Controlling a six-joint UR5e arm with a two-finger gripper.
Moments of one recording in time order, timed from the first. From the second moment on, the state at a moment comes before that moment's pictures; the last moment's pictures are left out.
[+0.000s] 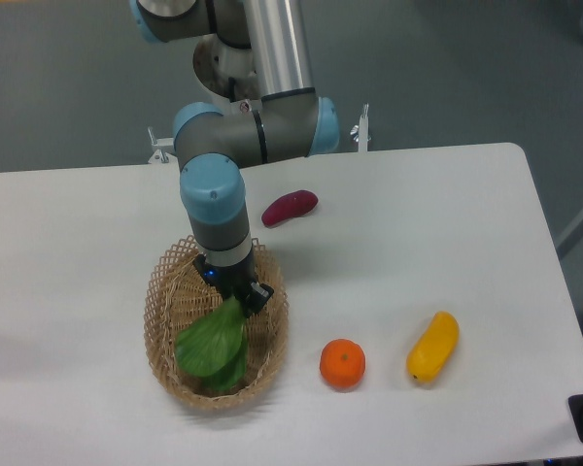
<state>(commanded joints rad) 2.22 -1.89 -1.85 -0.77 1.57 0.83</state>
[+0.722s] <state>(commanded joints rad) 2.41 -1.85 -1.69 -0.79 1.46 0.91</state>
